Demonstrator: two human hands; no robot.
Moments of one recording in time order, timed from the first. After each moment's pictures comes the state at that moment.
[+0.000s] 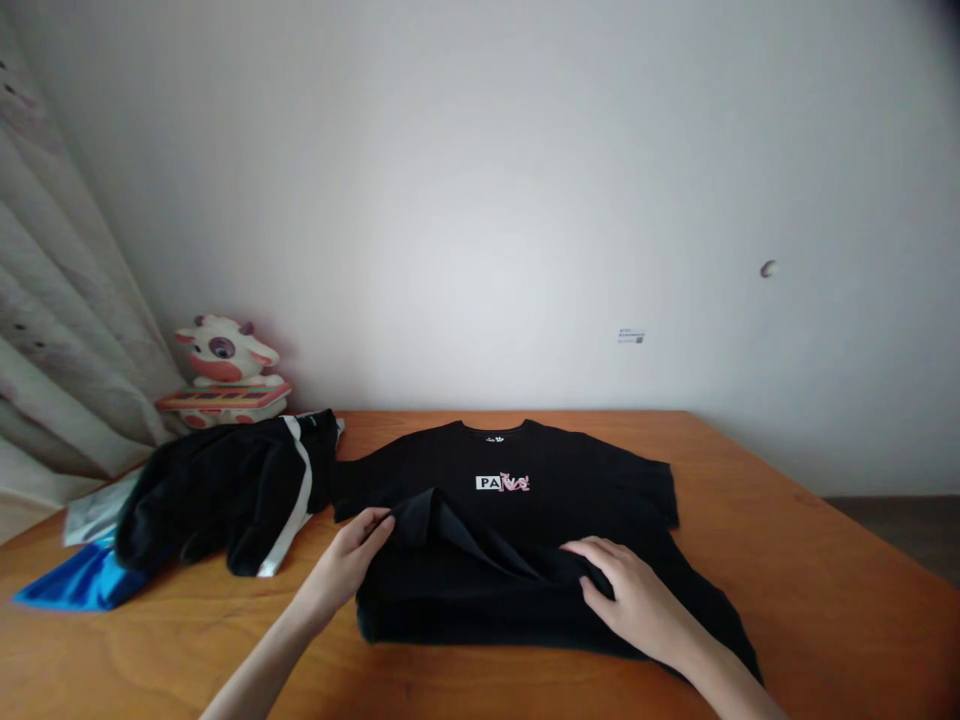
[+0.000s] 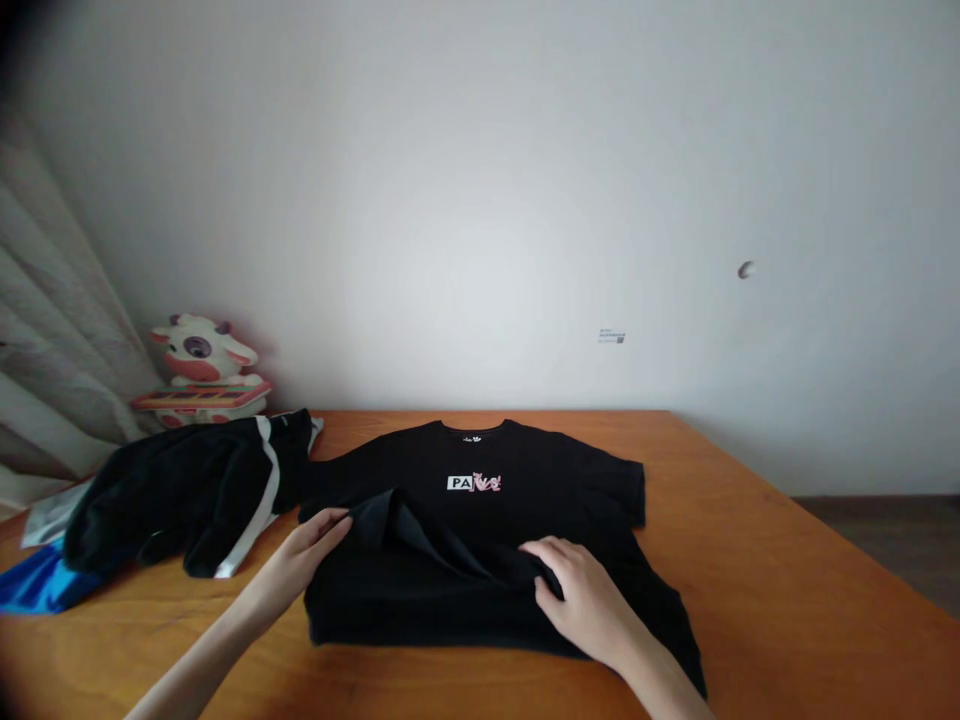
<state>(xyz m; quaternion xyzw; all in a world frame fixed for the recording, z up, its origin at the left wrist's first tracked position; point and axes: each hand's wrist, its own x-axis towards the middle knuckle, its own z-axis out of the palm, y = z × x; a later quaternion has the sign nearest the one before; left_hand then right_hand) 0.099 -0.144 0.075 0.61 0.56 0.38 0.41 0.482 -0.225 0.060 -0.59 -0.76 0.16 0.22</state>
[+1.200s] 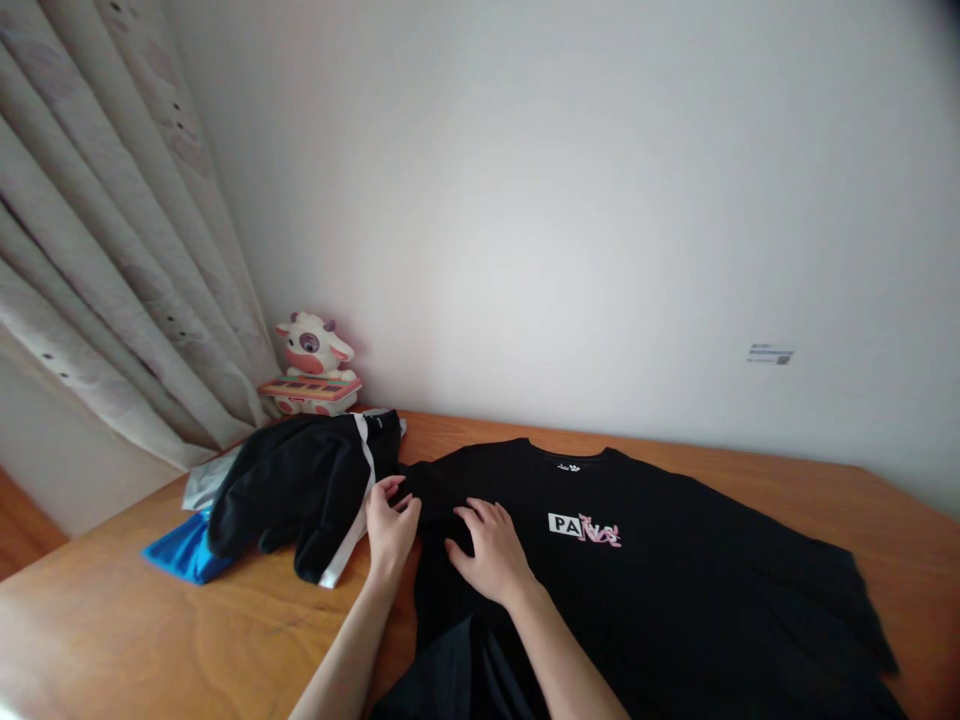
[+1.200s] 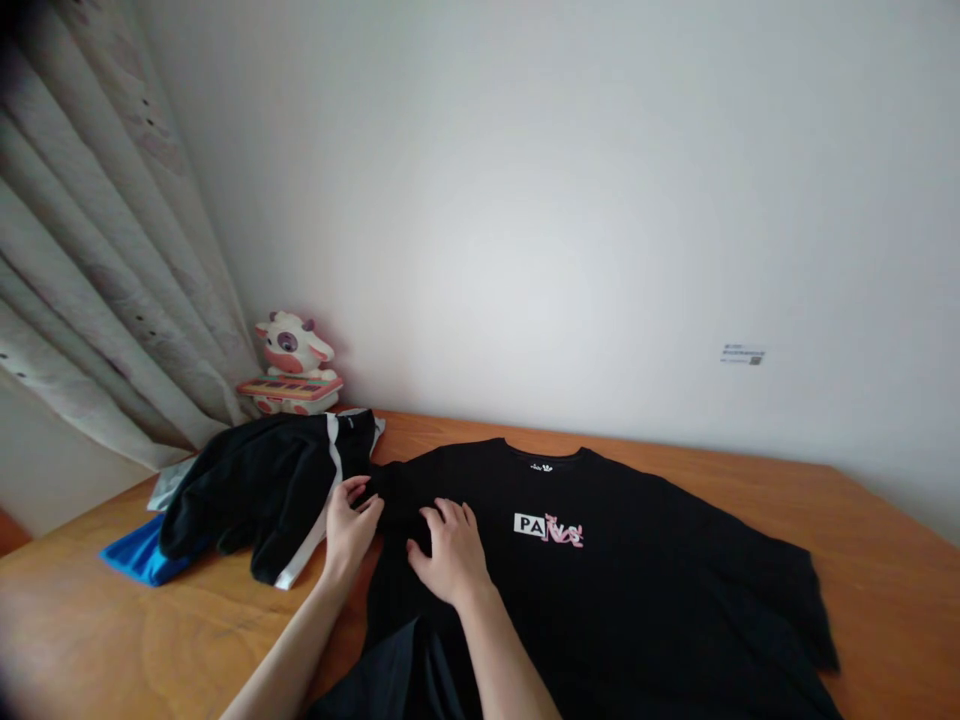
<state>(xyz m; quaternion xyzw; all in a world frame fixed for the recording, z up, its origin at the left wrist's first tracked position) 0.056 -0.036 -0.001 0.47 0.64 0.60 0.10 0.242 -0.058 0.010 -0.47 -0.82 0.13 0.30</state>
